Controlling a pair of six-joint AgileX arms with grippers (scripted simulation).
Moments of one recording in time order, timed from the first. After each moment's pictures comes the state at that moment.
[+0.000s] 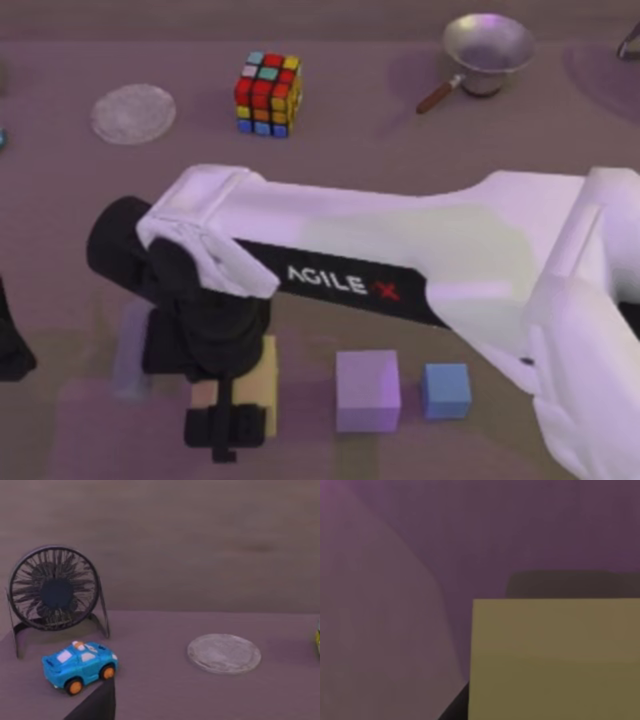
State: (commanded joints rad) left arm 0.02 0.00 0.00 0.00 0.00 0.00; right arm 1.03 2.43 2.00 -1.14 0.00 -0.53
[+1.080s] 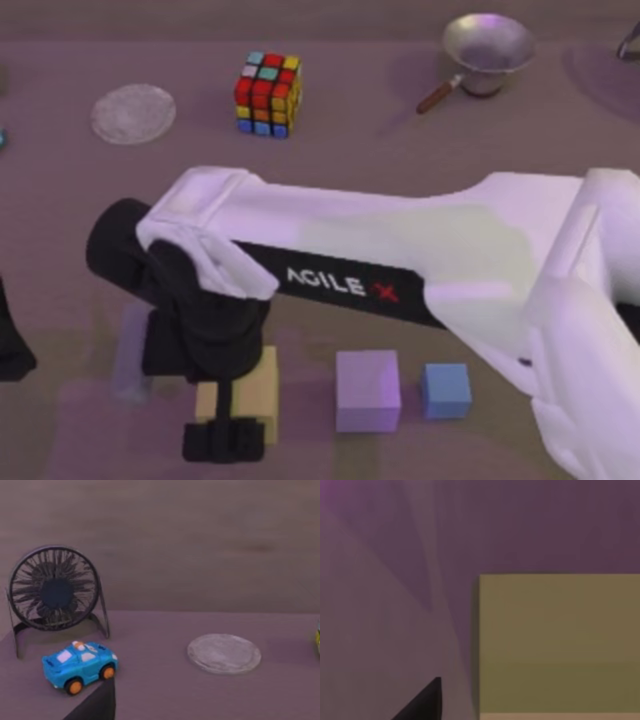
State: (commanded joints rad) left arm 0.02 0.00 0.00 0.00 0.00 0.00; right arm 1.03 2.43 2.00 -1.14 0.00 -0.53
